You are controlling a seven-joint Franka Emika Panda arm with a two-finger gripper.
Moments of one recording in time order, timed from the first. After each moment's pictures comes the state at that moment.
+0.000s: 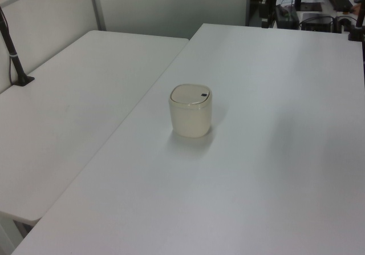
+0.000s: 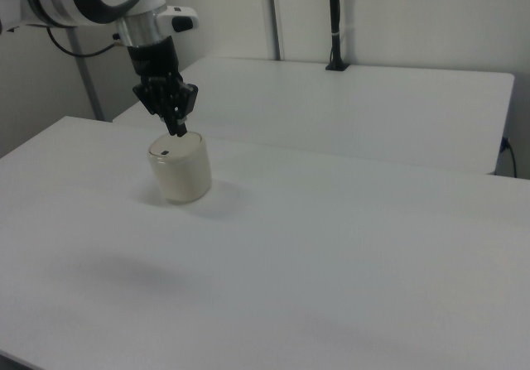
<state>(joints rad) 0.01 0.06 0.00 -1.55 -0.07 1.63 0.01</state>
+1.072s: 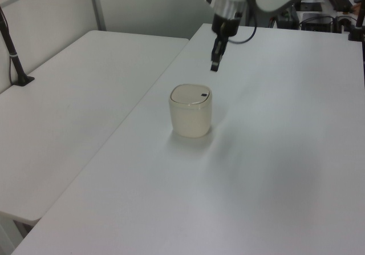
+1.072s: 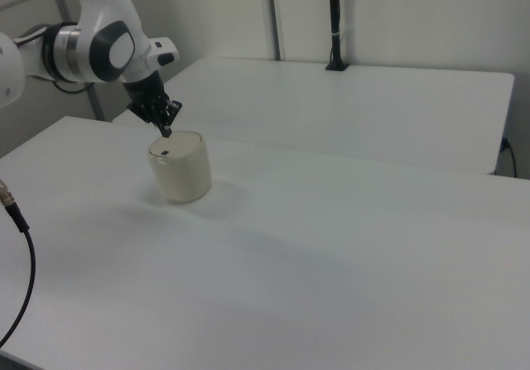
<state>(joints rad) 0.19 0.30 0.03 -1.56 -0.02 2.12 0.06</state>
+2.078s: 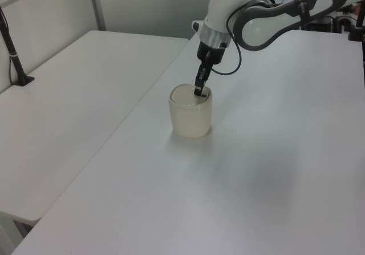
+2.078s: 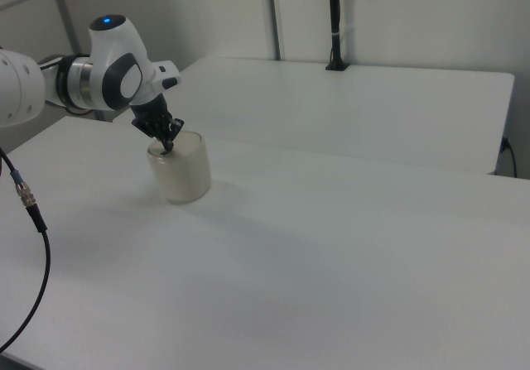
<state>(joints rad) 0.22 0.42 0.03 -1.56 0.01 2.29 0.07</state>
